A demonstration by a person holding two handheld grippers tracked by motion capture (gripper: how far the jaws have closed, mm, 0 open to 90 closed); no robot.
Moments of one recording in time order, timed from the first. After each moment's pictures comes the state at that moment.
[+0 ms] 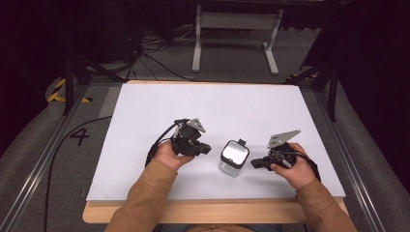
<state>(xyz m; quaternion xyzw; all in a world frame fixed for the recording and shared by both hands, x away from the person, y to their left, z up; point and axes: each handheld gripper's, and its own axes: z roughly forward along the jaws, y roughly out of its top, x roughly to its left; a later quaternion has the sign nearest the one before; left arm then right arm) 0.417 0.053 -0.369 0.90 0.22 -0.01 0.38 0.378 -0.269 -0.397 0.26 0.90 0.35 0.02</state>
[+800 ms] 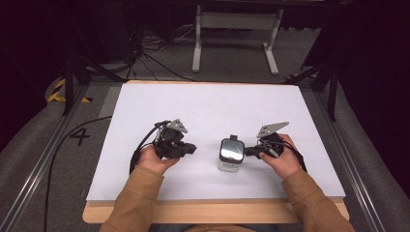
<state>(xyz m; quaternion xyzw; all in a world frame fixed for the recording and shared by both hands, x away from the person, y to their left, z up) 0.398 0.099 -0.366 0.88 0.28 0.02 0.38 0.417 -0.250 -0.404 0.29 0.88 0.36 0.07</state>
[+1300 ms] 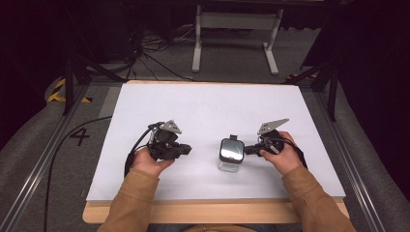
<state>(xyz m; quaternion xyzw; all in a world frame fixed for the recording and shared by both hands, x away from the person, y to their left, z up) 0.395 0.108 -0.365 0.88 0.29 0.02 0.38 0.422 -0.254 -0.403 0.29 0.89 0.36 0.04</state>
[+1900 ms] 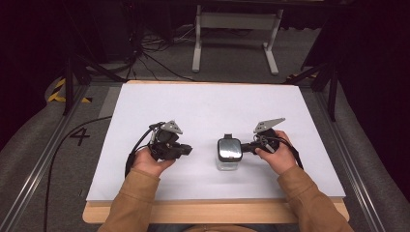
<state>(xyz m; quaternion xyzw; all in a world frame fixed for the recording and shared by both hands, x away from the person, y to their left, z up) 0.394 0.108 -0.365 0.88 0.29 0.02 0.39 0.427 -0.246 -0.403 0.30 0.88 0.37 0.06</state>
